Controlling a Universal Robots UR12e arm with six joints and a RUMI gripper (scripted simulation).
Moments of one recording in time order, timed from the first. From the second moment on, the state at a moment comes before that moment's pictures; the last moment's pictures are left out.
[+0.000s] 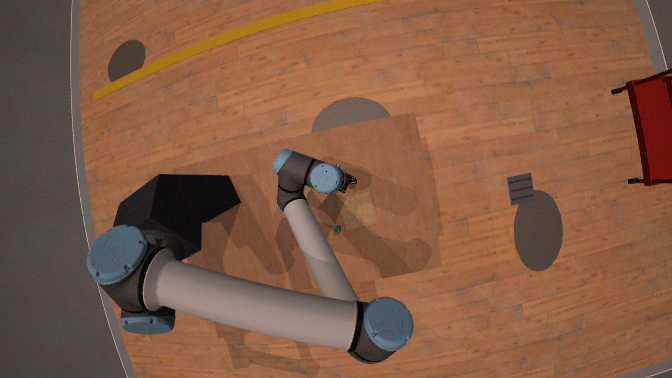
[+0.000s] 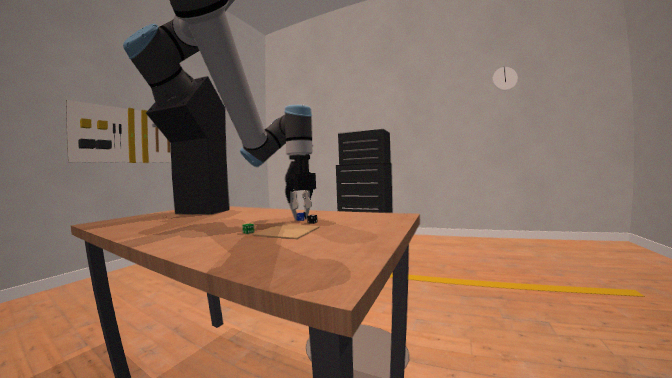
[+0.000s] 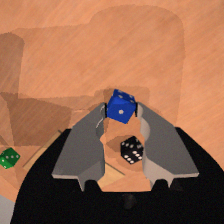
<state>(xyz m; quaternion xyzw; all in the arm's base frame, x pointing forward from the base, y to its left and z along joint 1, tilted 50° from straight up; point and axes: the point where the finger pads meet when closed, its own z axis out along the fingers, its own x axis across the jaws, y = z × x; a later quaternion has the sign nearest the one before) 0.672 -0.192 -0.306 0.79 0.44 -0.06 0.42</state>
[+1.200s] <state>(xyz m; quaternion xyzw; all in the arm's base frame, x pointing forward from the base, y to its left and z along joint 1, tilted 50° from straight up) 0.671 -0.188 -0.303 0.79 0.44 -0.06 0.42</state>
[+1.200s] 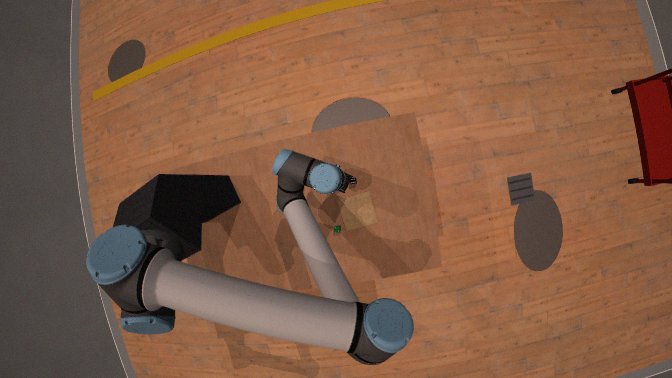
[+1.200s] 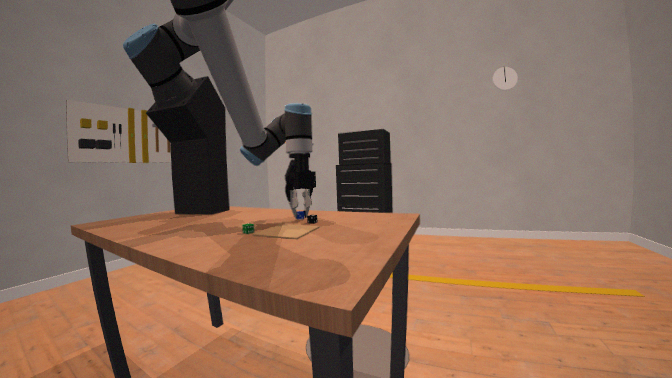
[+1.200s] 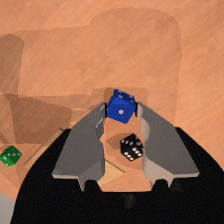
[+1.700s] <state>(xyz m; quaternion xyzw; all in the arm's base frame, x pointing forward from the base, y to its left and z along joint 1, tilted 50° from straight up) 0.648 -0.129 -0.250 0.79 0.44 -0.06 0.42</state>
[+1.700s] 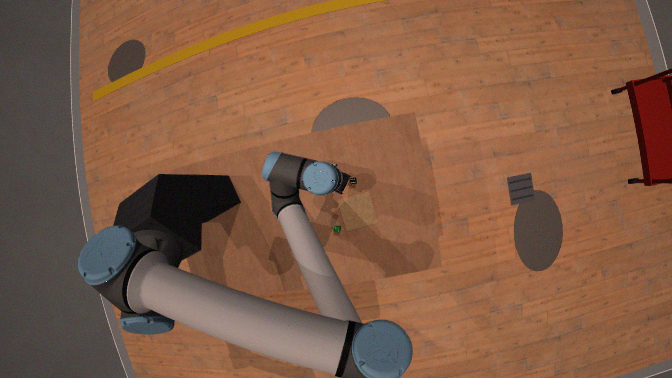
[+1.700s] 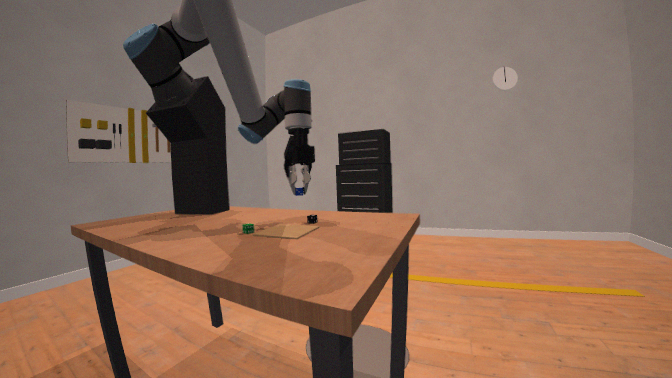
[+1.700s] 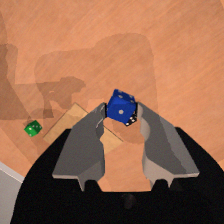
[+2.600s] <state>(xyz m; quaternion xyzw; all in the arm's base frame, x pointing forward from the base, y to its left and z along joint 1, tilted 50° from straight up) 0.650 -0.145 -0.211 0.76 0.49 -0.09 0.41</state>
